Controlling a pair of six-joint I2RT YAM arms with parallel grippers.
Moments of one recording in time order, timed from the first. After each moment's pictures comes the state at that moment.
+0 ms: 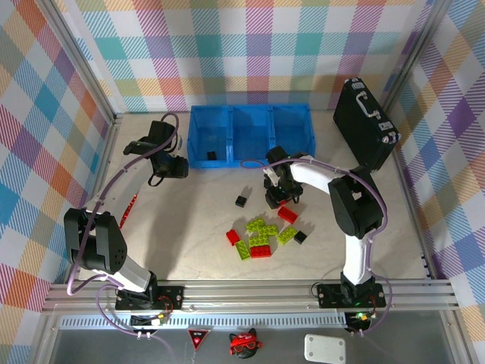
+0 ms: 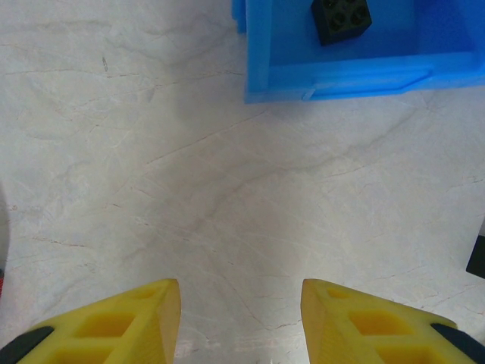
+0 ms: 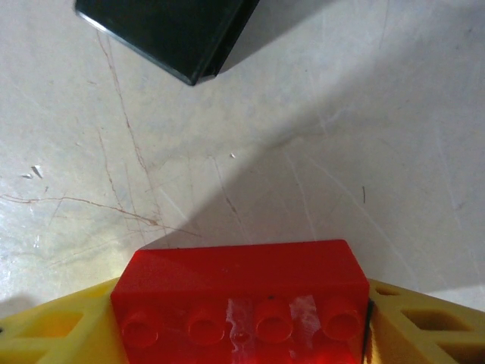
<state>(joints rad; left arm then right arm) -0.19 1.55 1.32 -0.87 -0.03 -0.13 0.54 1.95 1.33 -0.84 0.01 -0.01</state>
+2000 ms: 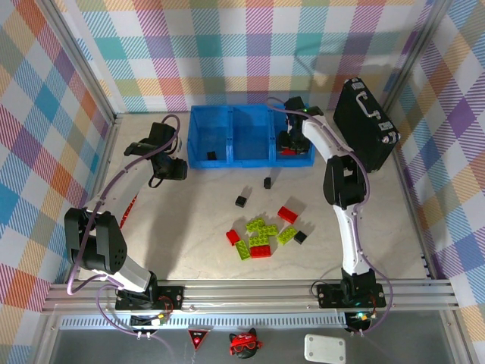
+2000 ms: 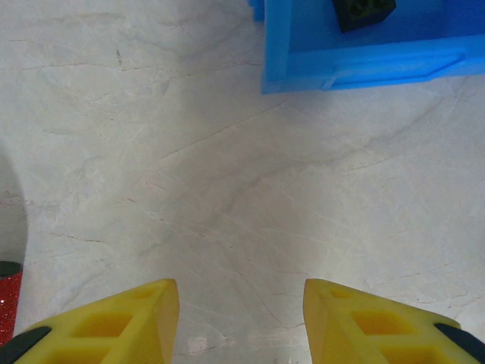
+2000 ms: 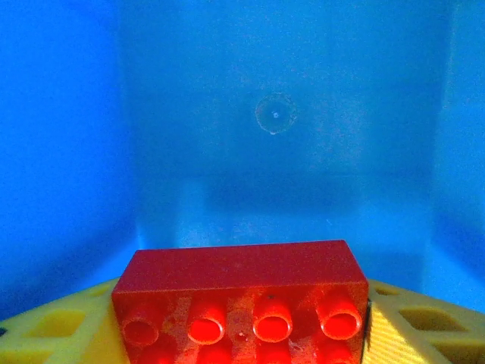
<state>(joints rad) -0.19 1.55 1.30 -0.86 -0.06 -0.10 0.30 2.41 2.20 -1.07 -0.01 0.30</state>
